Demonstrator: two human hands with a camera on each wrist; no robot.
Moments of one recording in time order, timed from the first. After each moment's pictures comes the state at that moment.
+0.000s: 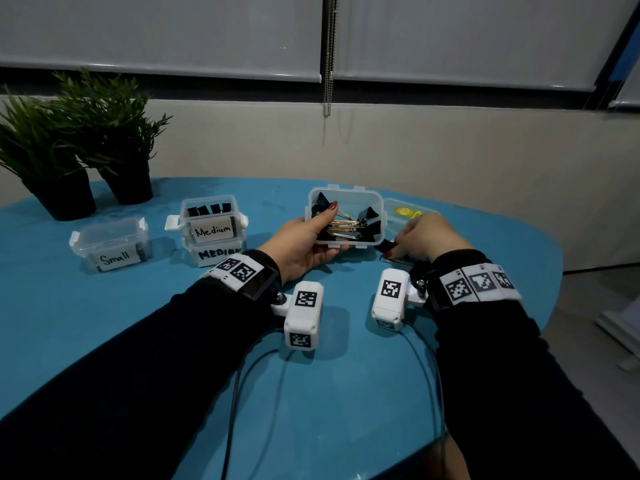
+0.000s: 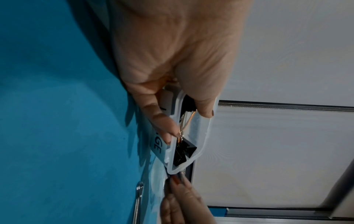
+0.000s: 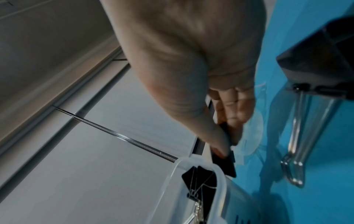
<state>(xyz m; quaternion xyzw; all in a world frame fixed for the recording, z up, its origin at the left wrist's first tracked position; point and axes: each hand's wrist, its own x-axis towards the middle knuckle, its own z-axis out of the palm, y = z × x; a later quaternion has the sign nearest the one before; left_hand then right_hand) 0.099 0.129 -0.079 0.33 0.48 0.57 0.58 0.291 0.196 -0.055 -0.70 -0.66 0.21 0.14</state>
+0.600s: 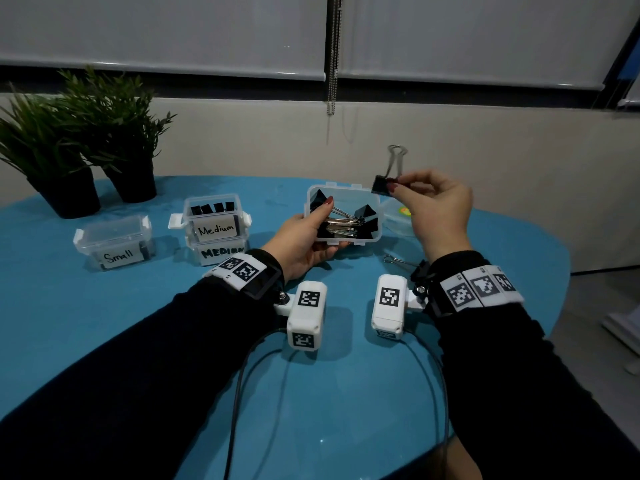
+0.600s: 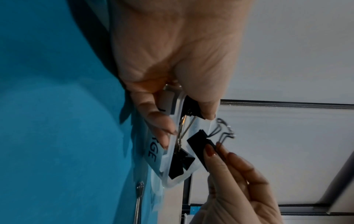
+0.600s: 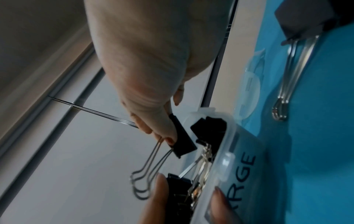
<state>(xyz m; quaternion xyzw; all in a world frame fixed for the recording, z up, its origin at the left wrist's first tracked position) 0.096 0.132 -0.080 0.32 0.48 0.59 0.57 0.280 0.188 -0.051 -0.39 -0.57 0.33 0.65</state>
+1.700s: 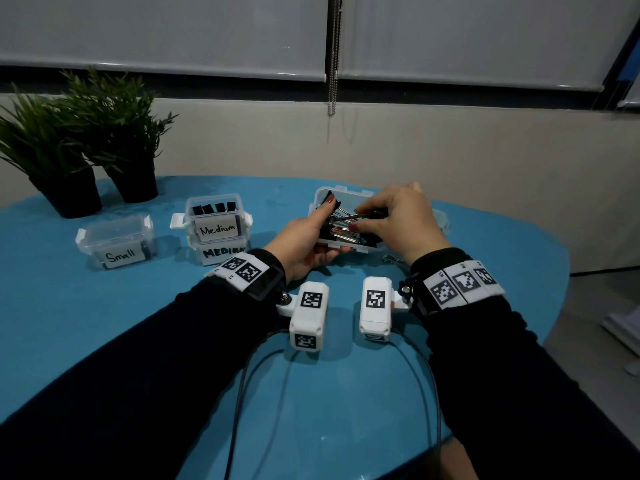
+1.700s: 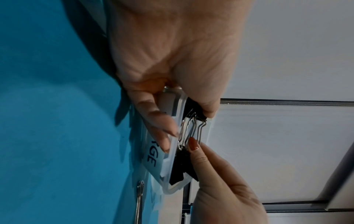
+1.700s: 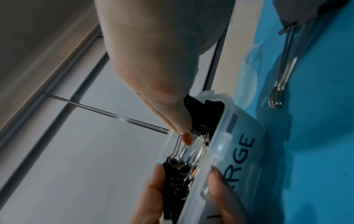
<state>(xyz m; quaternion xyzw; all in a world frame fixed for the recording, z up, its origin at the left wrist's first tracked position) 0.100 0.124 -0.076 0.34 0.50 0.56 0.57 0.262 0.192 -0.059 -0.46 -0.80 0.08 0.36</state>
